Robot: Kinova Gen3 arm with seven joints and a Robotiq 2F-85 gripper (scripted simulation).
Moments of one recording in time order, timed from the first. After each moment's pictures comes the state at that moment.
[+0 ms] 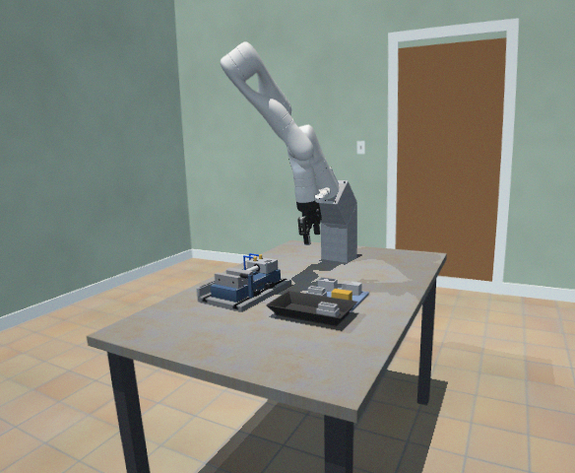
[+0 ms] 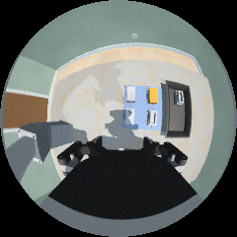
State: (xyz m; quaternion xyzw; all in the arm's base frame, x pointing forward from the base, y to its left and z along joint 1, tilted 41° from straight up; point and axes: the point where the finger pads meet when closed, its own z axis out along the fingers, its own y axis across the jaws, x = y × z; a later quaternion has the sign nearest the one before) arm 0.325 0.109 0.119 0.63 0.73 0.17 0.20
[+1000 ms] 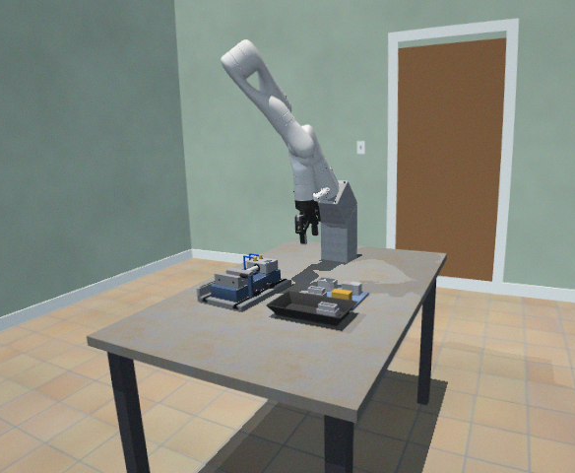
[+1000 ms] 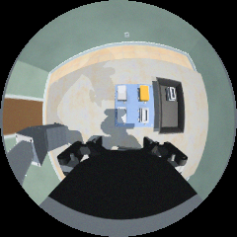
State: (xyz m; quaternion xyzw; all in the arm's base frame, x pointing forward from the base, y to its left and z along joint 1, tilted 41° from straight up) arm 0.337 0.109 0.134 0.65 0.70 0.19 0.22
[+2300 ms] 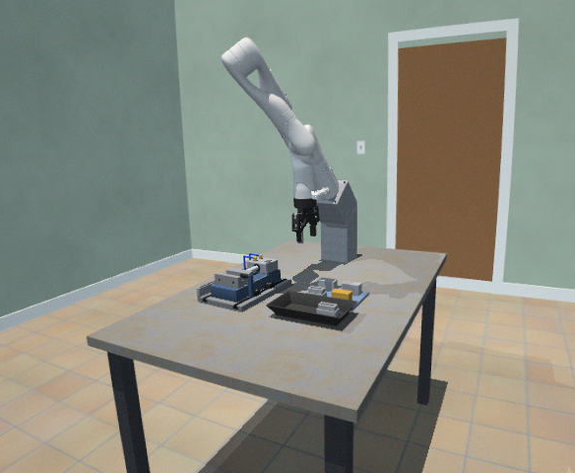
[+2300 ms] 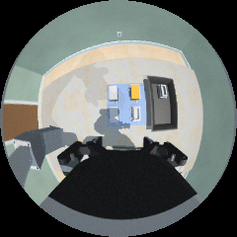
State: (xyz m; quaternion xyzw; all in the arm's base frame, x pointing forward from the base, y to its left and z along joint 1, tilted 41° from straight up) arm 0.349 0.110 0.150 0.66 0.68 0.21 0.24
